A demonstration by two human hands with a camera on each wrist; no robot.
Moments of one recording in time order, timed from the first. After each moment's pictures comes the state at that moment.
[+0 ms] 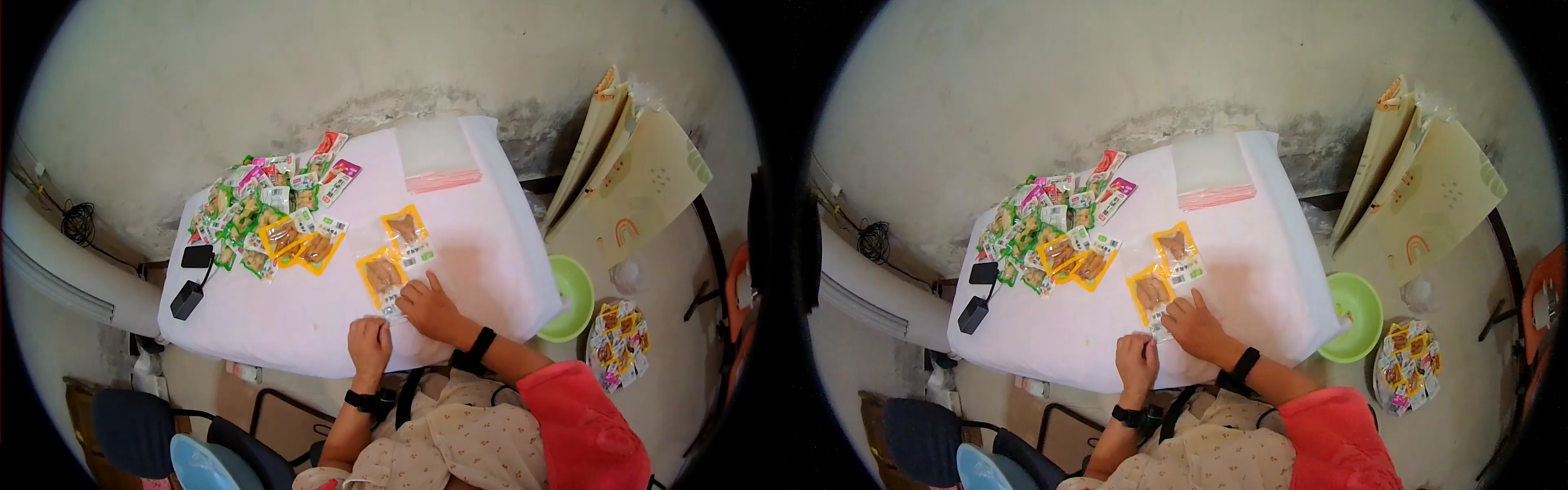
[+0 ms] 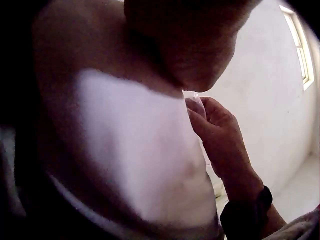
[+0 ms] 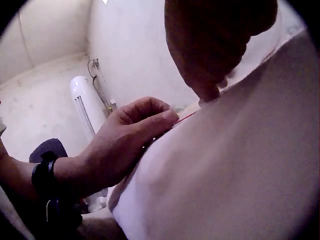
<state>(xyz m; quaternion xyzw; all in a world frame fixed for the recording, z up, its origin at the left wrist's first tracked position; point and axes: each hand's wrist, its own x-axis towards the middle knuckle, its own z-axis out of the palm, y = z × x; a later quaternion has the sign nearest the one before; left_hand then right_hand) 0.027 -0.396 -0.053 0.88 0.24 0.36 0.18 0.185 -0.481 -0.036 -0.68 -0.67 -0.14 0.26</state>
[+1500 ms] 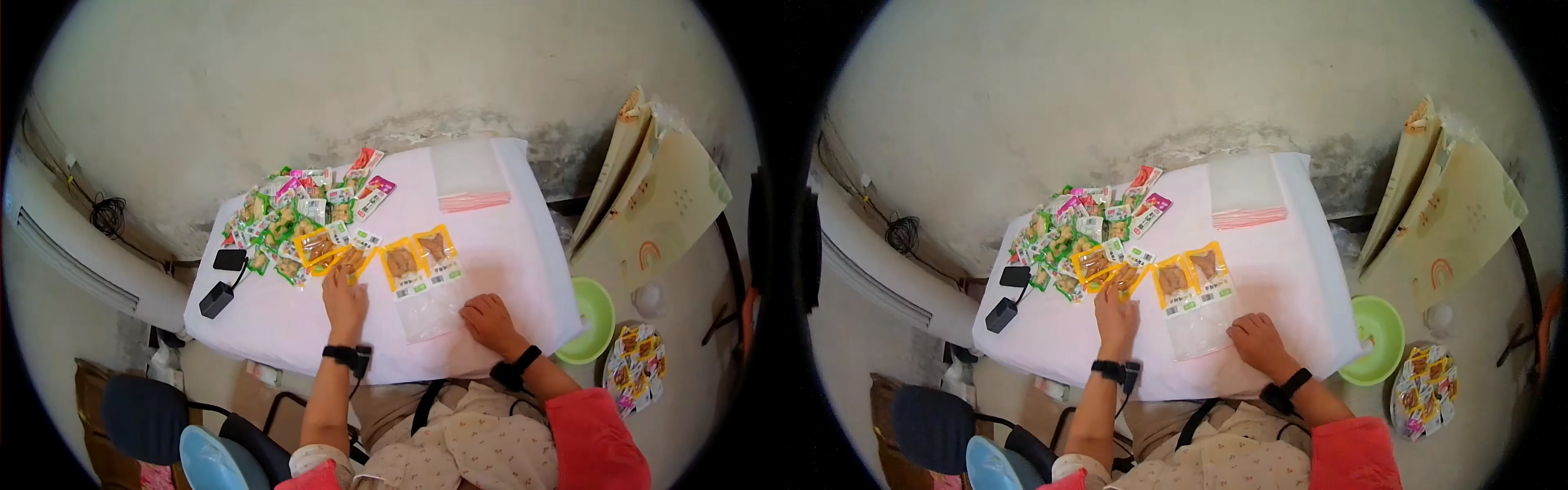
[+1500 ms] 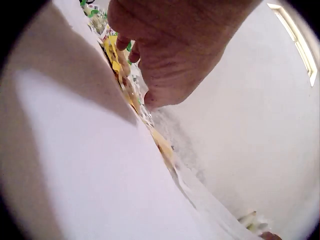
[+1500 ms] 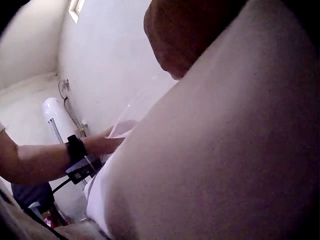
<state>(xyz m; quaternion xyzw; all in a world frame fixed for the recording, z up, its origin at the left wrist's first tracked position) 0.042 -0.267 -0.028 0.87 0.35 0.34 0.10 0.219 -0.529 -0.041 -0.69 -0.62 -0.13 0.36</state>
